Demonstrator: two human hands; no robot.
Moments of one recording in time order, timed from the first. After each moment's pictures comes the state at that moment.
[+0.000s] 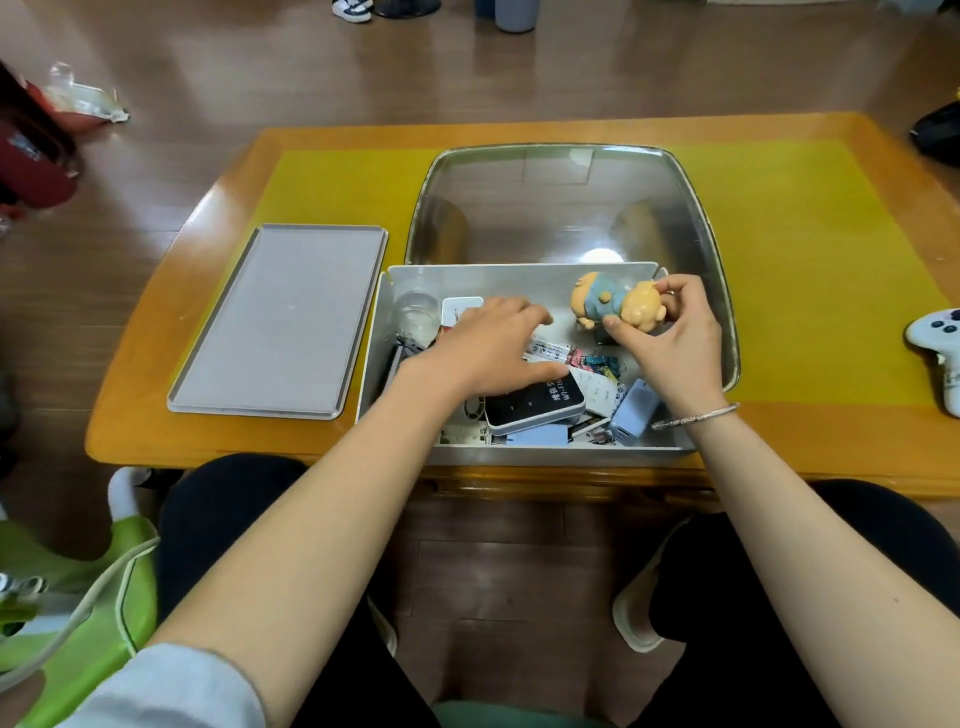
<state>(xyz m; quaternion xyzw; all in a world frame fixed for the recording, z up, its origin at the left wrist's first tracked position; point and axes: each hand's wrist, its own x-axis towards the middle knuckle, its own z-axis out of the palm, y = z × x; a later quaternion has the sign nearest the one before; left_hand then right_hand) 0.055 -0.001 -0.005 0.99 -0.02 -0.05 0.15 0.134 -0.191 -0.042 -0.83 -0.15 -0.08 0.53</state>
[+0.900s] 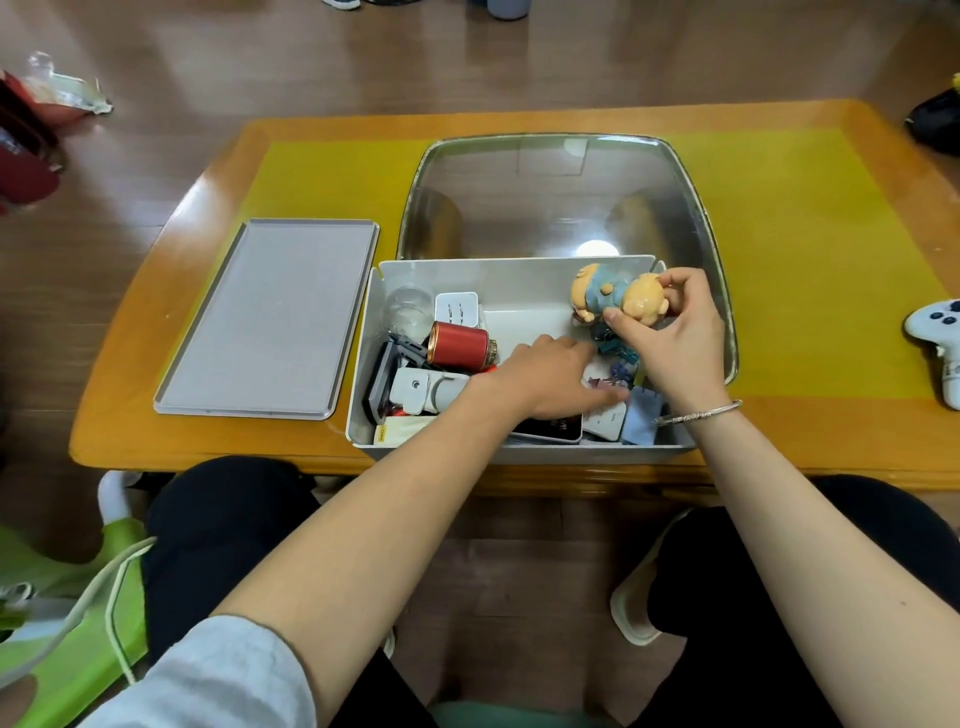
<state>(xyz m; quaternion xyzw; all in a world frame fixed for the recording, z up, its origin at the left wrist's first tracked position) 0.079 -0.052 -0.046 0.97 -0.04 -0.15 0.17 0.136 -0.193 -0.042 -0.83 -0.14 -0.08 0.53</state>
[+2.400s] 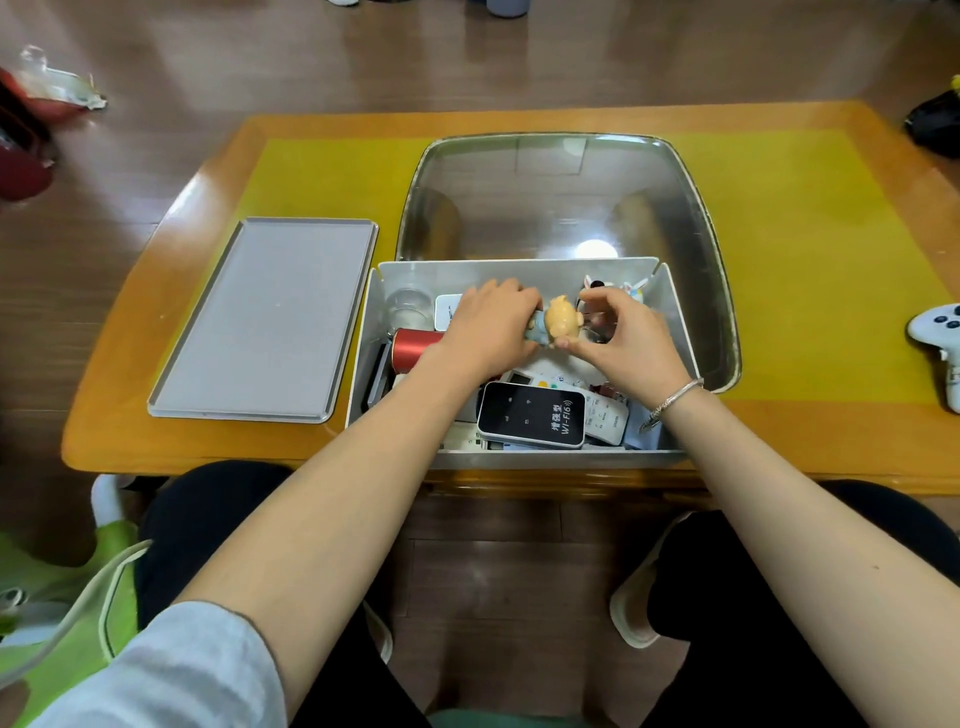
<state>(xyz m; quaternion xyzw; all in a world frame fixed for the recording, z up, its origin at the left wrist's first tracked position) 0.094 0.005 -0.036 0.99 0.01 0.02 0.10 0.133 -0.161 -0.037 -0.89 -0.23 0.04 0.38</state>
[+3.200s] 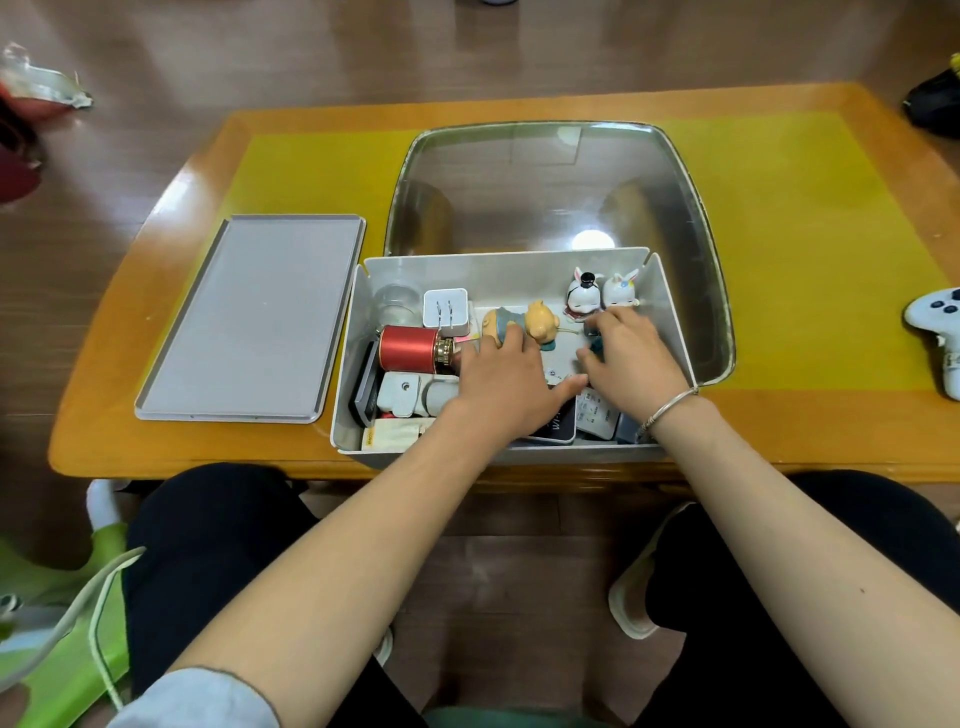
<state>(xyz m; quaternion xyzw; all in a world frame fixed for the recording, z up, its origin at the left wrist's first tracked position) 0.057 -0.046 -0.052 0.99 0.10 -0.09 0.03 0.130 -0.173 -0.051 -0.95 -0.25 0.06 0.16</state>
